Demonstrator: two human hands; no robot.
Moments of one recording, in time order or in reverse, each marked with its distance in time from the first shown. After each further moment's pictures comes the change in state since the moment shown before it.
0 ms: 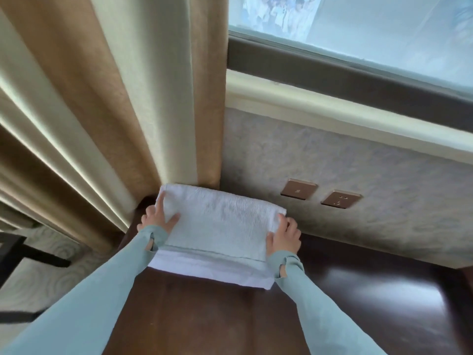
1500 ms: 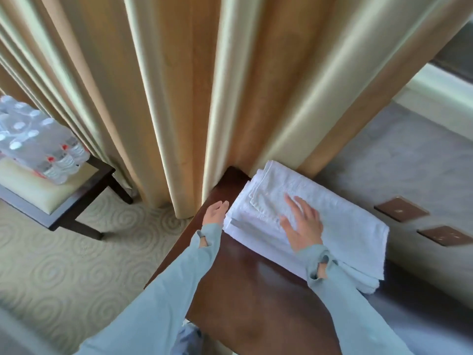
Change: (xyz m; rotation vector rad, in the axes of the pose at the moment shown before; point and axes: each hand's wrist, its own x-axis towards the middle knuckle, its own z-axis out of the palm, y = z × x) left_hand -0.021 -0.105 -0.009 -1.242 -0.148 -0.504; right_hand -0.065 -0.151 0.040 -0.072 -0.218 -0.514
